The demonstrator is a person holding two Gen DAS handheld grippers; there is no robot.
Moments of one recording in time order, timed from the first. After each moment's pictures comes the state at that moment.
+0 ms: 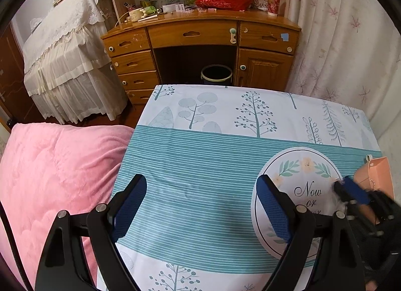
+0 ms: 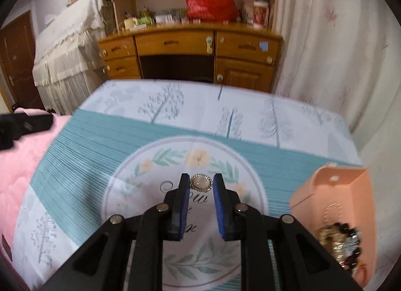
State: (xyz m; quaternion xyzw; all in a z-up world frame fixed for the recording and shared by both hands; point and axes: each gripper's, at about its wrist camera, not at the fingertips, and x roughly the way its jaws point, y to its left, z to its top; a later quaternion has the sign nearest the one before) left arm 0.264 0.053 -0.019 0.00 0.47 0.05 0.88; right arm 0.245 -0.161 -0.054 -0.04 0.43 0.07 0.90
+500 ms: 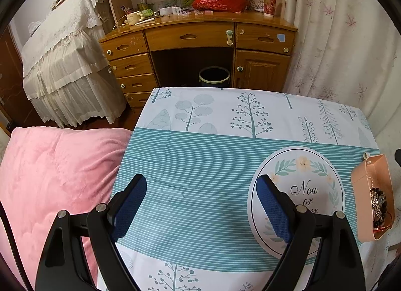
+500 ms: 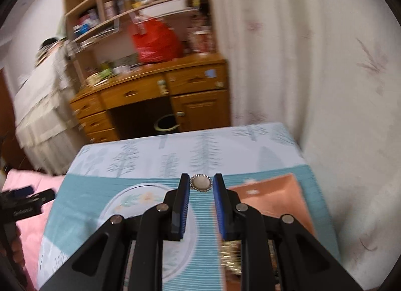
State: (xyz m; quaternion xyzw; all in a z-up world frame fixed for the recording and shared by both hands) left arm 0.260 0.048 -0.013 0.00 0.46 0.05 0.88; right arm 0.218 -0.268 0.014 0.08 0.36 -0.04 0.93
